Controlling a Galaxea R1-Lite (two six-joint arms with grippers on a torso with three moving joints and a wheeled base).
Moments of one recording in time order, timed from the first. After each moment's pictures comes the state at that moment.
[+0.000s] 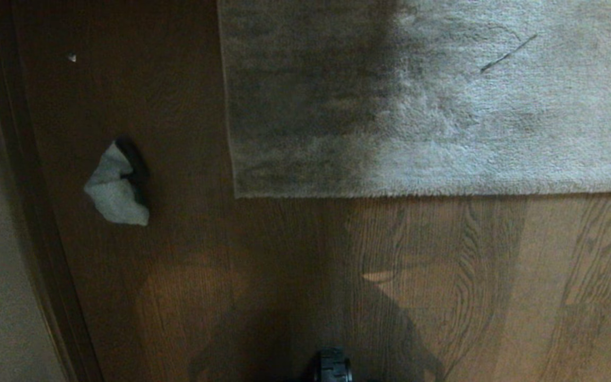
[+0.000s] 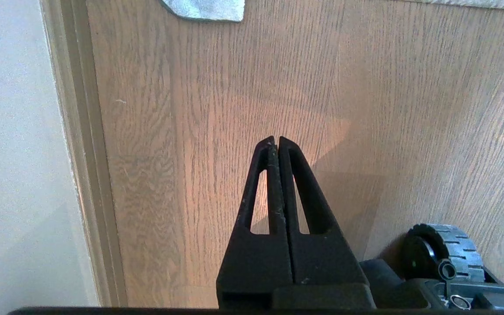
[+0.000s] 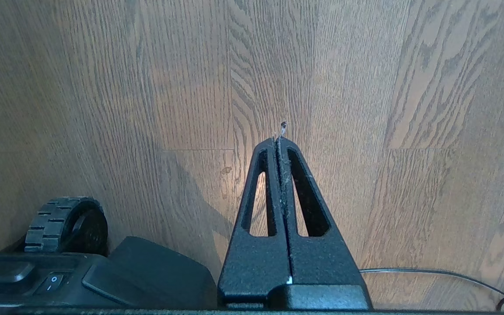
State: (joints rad) left arm -0.01 0.00 0.00 -0.02 0.03 -0.10; right arm 0.00 0.00 0.00 0.00 -0.01 0.00
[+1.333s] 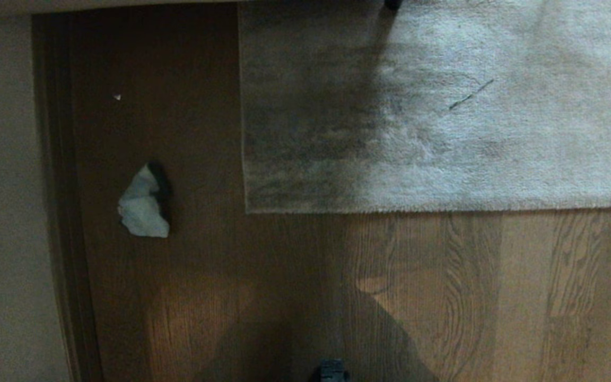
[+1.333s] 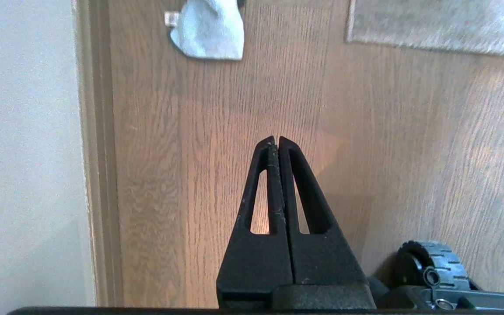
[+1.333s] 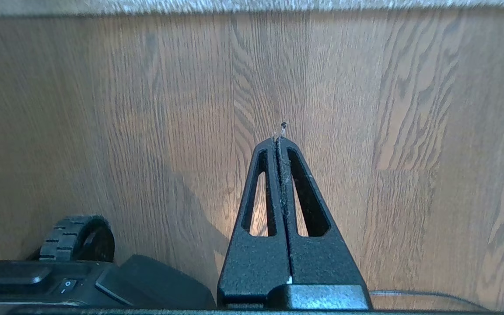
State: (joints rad) left arm -0.01 0.00 0.00 -0.02 0.03 -0.10; right arm 0.00 0.00 0.00 0.01 -0.01 0.00
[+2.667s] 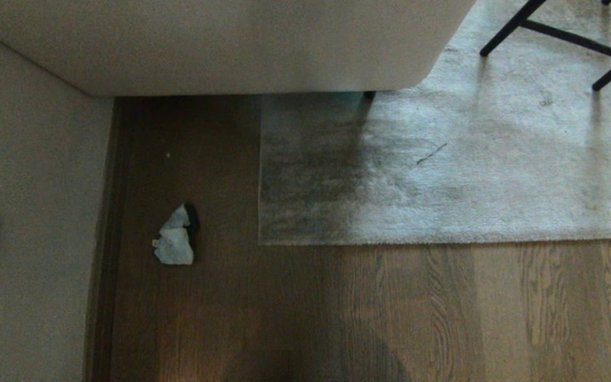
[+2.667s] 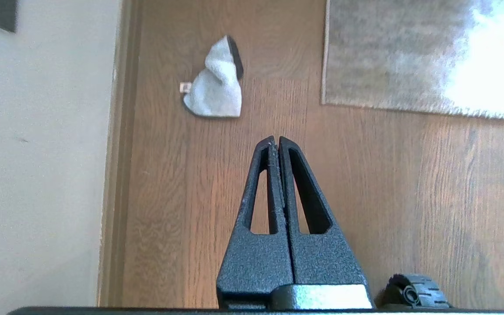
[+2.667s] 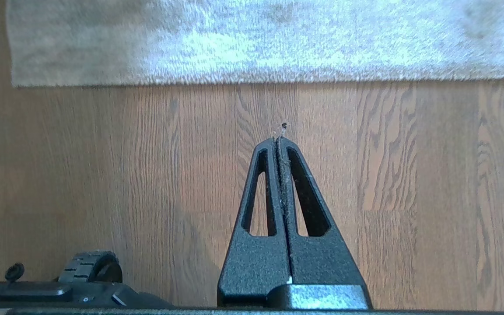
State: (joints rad) left arm -0.01 0.00 0.00 -0.02 0.02 -0.09; right arm 0.00 0.00 0.00 0.01 -0.01 0.00
